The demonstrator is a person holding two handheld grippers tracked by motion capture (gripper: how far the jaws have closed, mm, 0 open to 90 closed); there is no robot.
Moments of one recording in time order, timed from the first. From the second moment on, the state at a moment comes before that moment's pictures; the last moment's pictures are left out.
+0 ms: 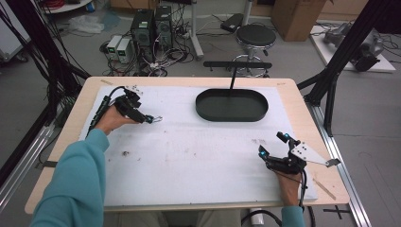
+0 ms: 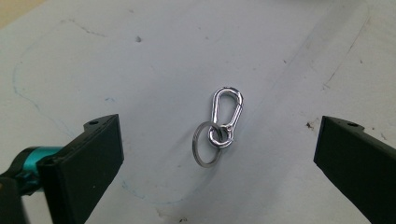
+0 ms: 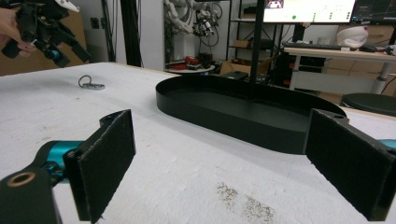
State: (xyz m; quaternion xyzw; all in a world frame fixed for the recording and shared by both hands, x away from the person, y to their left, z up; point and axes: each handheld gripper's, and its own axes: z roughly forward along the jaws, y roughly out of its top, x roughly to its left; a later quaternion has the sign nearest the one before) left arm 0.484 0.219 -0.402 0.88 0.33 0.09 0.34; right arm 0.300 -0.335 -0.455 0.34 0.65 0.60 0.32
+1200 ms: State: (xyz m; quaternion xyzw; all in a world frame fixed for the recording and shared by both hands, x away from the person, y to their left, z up) left arm 0.486 0.215 -0.417 0.88 0.35 0.04 0.30; right arm 0.300 -0.335 -0.456 0.33 0.65 0.60 0.32
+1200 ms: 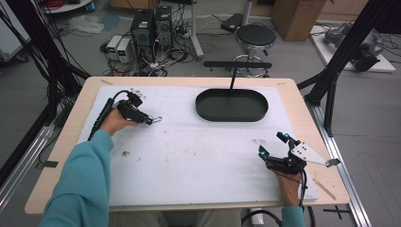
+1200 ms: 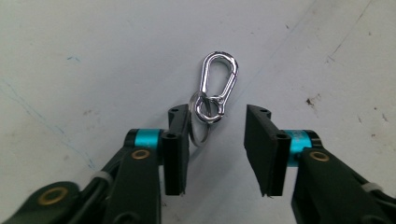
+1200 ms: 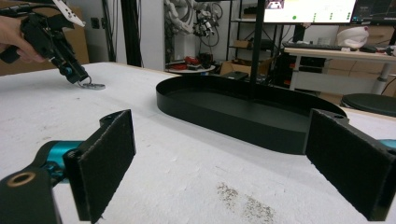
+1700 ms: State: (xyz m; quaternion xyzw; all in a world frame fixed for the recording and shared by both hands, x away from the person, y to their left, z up) left arm 0.483 0.216 -0.414 0.88 0.35 0.05 0.30; right arm 0.300 -0.335 -0.455 0.33 0.65 0.60 0.32
